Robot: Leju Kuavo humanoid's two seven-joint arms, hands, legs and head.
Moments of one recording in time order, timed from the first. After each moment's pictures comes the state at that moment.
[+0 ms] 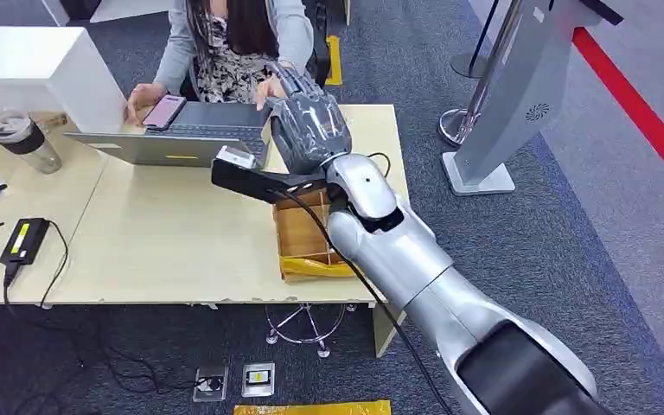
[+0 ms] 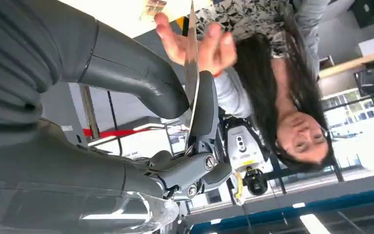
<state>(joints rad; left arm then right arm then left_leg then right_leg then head) -0.17 0.38 -1.26 -0.15 1.28 0.07 0.10 -0.99 0.30 0.69 -0.66 0.97 -0.25 -0.01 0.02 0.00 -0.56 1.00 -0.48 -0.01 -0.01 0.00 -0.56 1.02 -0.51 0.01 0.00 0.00</state>
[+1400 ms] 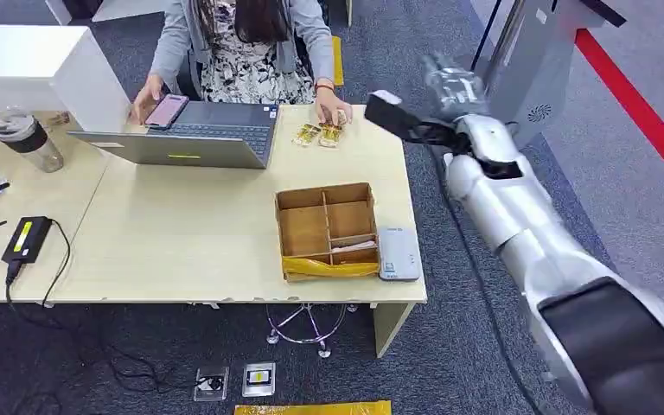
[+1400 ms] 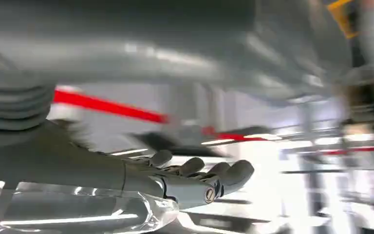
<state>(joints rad) -0.17 0.39 -1.31 -0.15 1.30 0.06 0.10 -1.14 -0.07 0.53 -0.43 0.97 -0.12 0.08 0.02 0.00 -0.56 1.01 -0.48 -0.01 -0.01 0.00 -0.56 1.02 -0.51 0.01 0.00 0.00</state>
